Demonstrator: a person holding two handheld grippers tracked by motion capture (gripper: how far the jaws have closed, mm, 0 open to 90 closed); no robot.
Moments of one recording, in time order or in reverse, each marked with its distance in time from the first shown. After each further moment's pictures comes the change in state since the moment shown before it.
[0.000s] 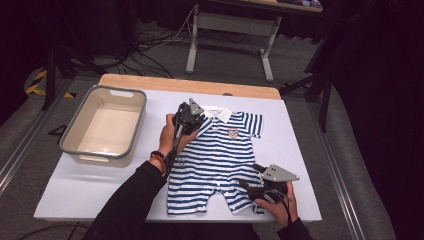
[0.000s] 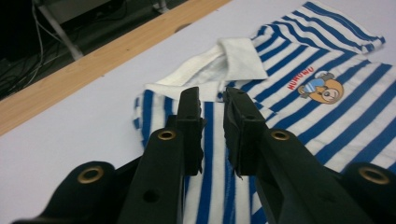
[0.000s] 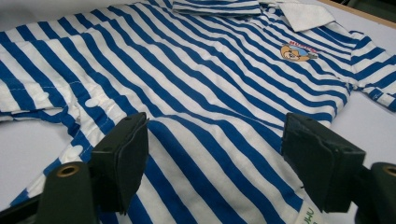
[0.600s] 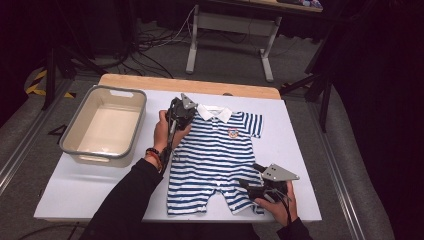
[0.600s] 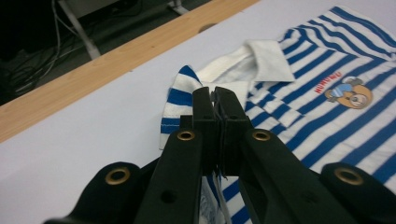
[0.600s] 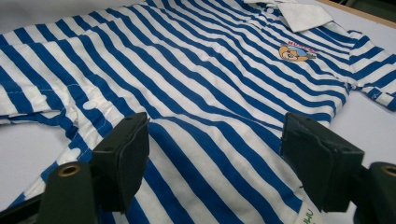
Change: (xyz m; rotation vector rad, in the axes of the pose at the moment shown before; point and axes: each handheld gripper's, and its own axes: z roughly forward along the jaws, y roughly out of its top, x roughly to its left) left arm 0.009 0.001 -0.004 0.002 0.025 -0.027; right arm 0.000 0.000 0.001 -0.003 -0.002 0.008
